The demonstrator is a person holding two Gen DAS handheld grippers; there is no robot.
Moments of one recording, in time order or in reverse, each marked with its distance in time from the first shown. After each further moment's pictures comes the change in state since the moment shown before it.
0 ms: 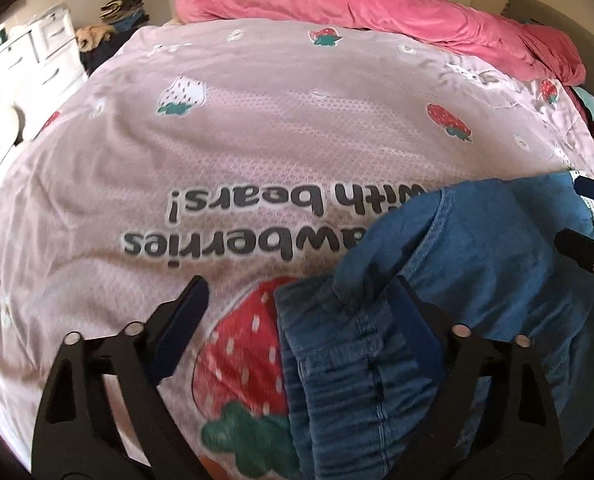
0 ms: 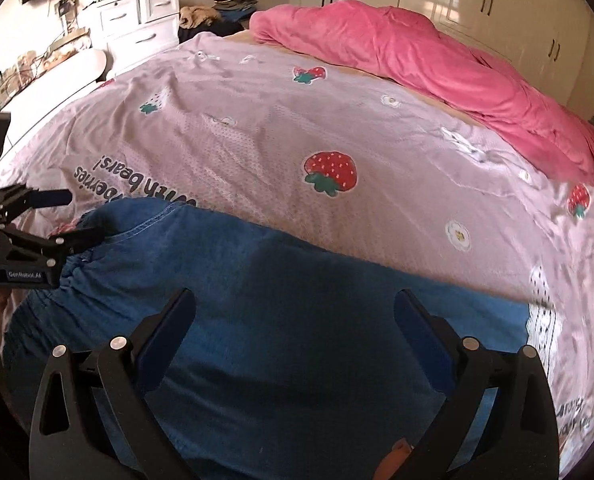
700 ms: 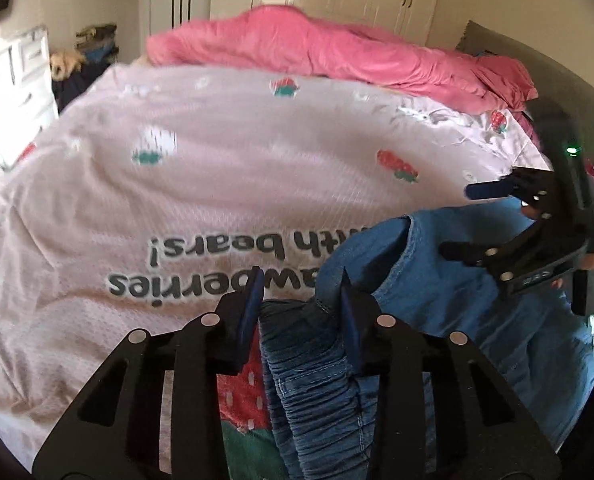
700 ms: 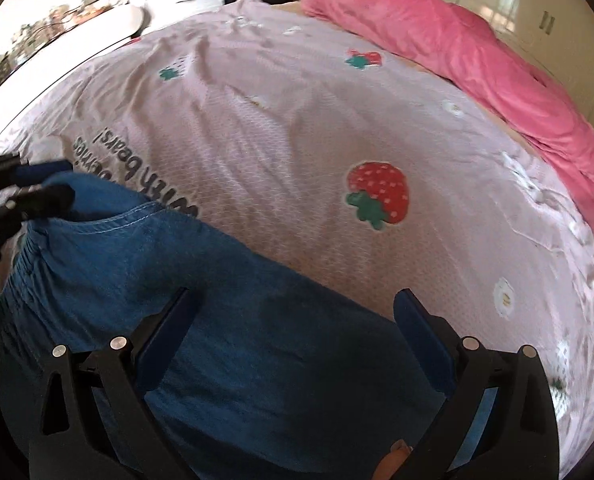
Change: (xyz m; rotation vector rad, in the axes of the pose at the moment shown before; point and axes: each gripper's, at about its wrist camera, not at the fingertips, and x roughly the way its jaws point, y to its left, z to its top) left arm -0.031 0.002 0.000 0.034 -0.177 -0.157; right arm 0.056 0.011 0.038 -0.177 0.099 0.097
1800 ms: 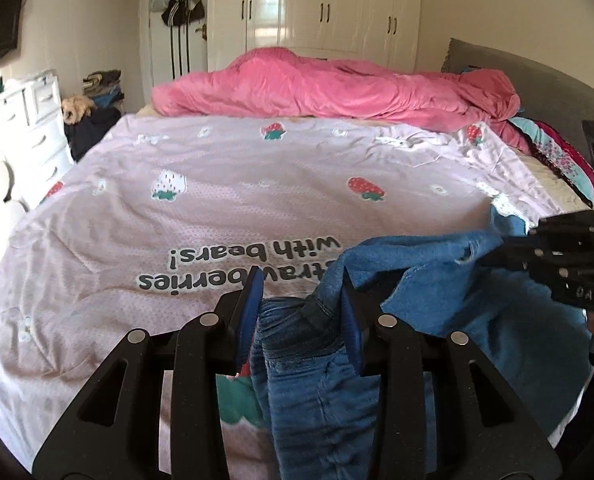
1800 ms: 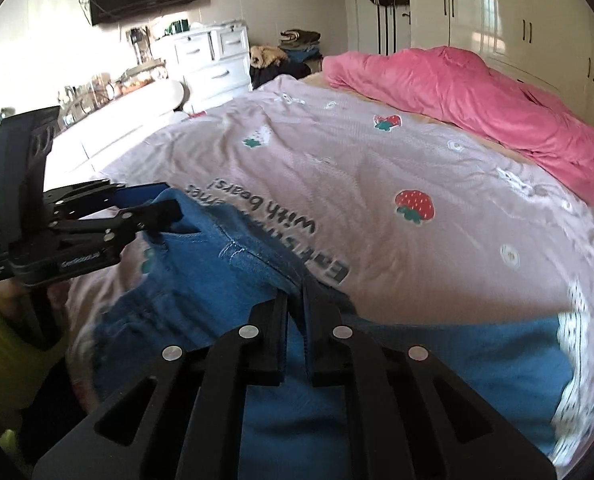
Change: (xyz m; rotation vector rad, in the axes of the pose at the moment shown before) left arm -0.072 -0.033 -0.026 0.064 -0.144 0.033; right arm -0.120 0.062 -0.074 0.116 -0.286 0.126
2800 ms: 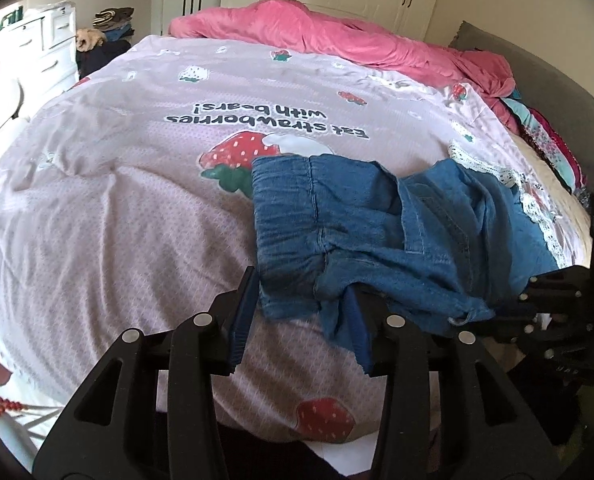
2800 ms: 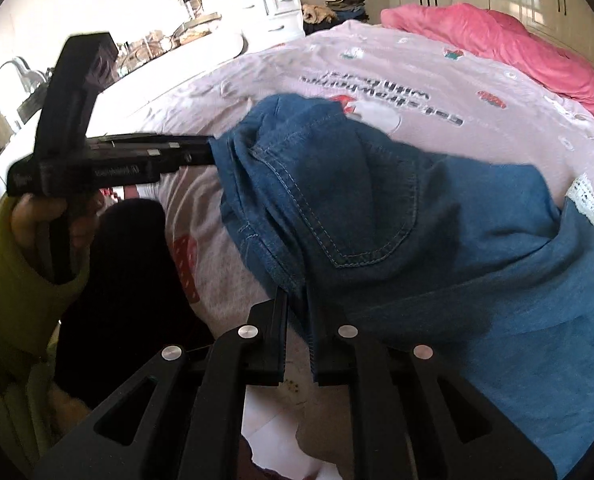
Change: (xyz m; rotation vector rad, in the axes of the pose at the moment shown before) left arm -0.076 -0.002 -0.119 -0.131 0.182 -0.047; right arm -0.033 0.113 -0.141 -0.023 0.154 0.160
